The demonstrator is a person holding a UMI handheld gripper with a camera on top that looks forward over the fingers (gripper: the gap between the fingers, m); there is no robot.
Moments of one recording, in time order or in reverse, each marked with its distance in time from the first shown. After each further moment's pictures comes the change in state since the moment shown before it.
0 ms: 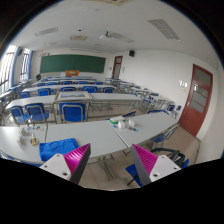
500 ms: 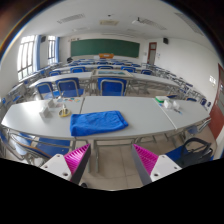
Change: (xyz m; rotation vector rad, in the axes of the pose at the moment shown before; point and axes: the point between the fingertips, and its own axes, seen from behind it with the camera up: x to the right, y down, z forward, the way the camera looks) arm -0.190 0.144 0.029 -0.170 -0.362 -0.104
